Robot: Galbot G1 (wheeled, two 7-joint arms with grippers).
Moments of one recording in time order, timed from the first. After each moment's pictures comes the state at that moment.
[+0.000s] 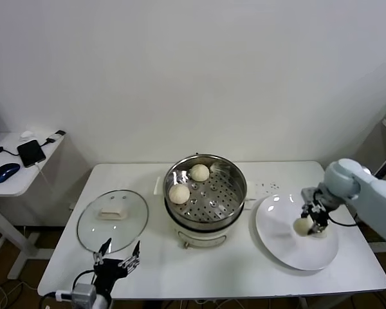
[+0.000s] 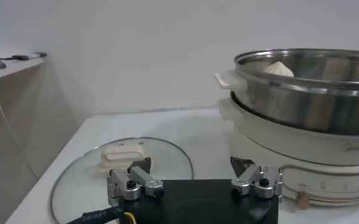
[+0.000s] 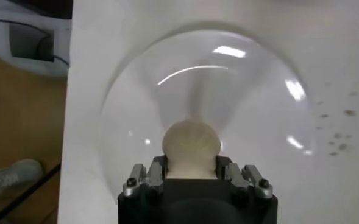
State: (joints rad) left arm 1.71 -1.61 -0.67 -2.15 0.05 0.28 0.21; right arm -0.01 0.56 -0.64 1.40 -0.21 -0.25 -1.37
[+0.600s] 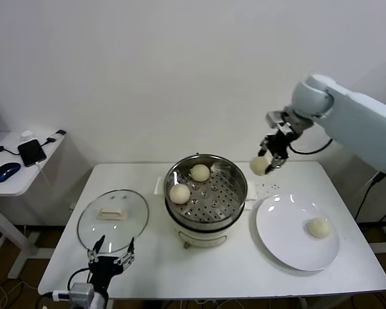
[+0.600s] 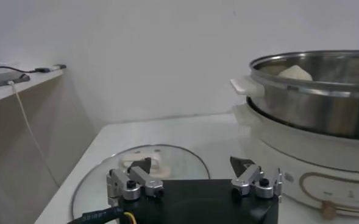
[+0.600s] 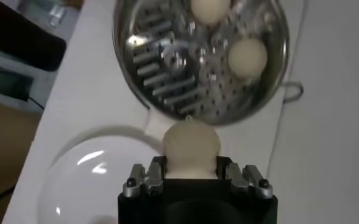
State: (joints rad) left arm 1.70 -1.61 -0.67 -2.15 0.07 0.25 0.16; right arm 0.58 0.86 -1.07 1.26 0.23 -0.09 -1.42
